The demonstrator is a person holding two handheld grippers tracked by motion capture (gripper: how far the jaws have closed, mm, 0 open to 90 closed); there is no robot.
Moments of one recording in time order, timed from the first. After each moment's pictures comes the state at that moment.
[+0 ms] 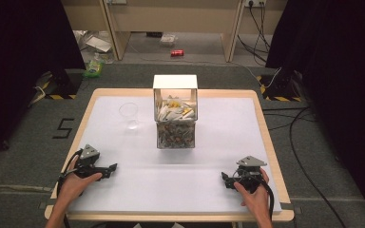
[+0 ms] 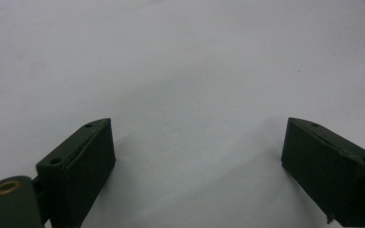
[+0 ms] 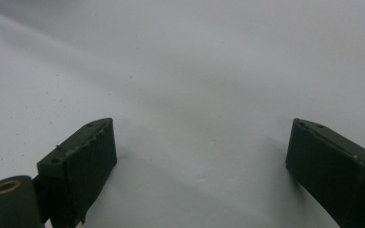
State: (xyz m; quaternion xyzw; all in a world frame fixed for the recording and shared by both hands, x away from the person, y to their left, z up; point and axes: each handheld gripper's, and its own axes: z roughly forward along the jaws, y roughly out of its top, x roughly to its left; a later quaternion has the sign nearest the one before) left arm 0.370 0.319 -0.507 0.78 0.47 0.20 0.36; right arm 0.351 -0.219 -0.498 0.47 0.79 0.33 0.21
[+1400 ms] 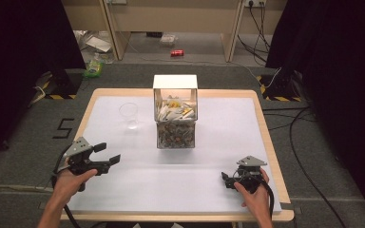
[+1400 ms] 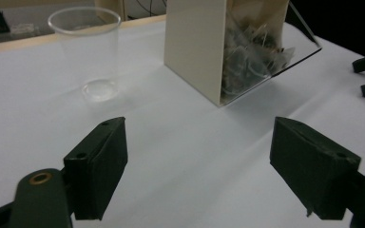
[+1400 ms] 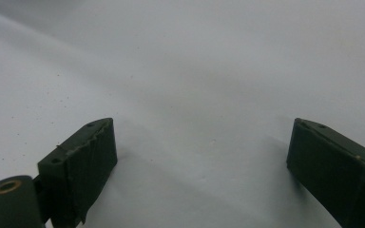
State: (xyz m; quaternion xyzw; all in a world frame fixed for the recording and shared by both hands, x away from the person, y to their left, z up) left arm 0.346 0.299 -0.425 0.74 0.39 0.18 0.51; right arm 0.351 -0.220 -0.499 0.47 0.79 0.33 0.20
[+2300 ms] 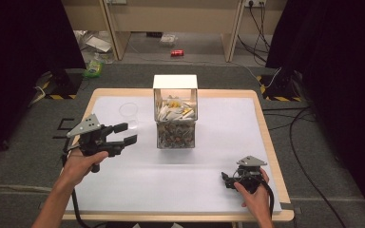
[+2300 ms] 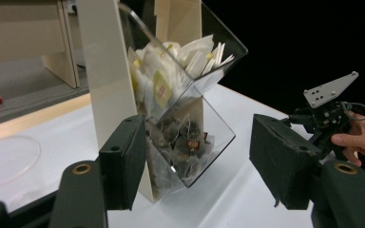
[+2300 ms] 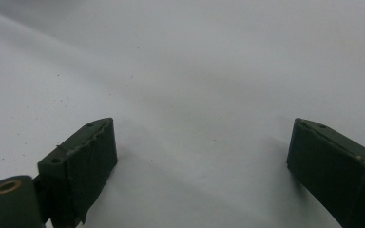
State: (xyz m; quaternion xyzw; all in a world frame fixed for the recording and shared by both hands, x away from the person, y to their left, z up) left arm 0.364 0.245 -0.345 0.74 0.30 0.16 0.58; right arm 0.351 -0.220 -0.499 0.47 0.79 0.33 0.20
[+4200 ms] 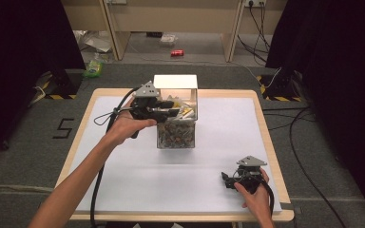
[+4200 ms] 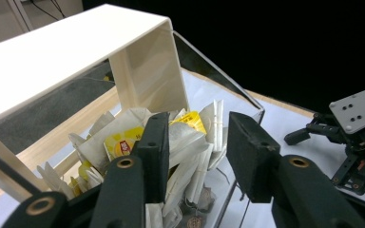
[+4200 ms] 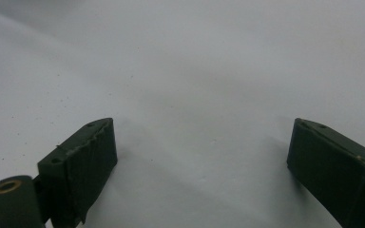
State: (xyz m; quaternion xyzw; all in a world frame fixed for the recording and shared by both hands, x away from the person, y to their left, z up) left arm 0.452 0.134 -0.312 0.81 0.25 0.14 0.51; right arm 0.351 -0.220 -0.499 0.47 0.79 0.33 0.20
